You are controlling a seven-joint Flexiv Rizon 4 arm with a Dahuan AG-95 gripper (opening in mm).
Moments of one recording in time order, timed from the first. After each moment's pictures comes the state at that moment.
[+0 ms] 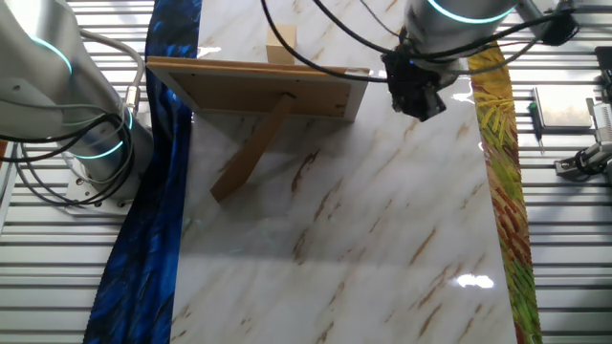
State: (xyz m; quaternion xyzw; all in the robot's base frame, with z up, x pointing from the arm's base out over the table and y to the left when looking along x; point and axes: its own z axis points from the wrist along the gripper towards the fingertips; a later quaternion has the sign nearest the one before) arm 0.514 0.020 0.194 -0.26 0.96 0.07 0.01
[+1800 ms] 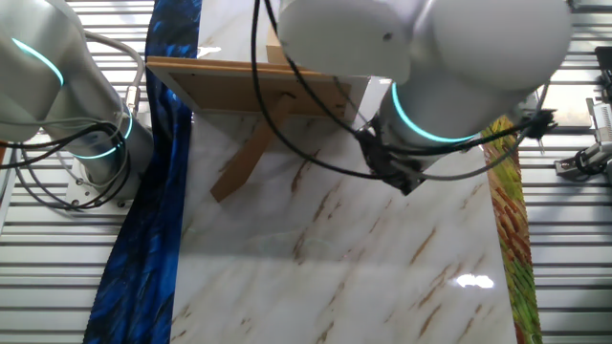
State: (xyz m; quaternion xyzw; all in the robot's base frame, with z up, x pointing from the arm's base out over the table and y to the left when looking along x) arm 0.470 -0.085 0.154 -0.34 0.94 0.08 0.00
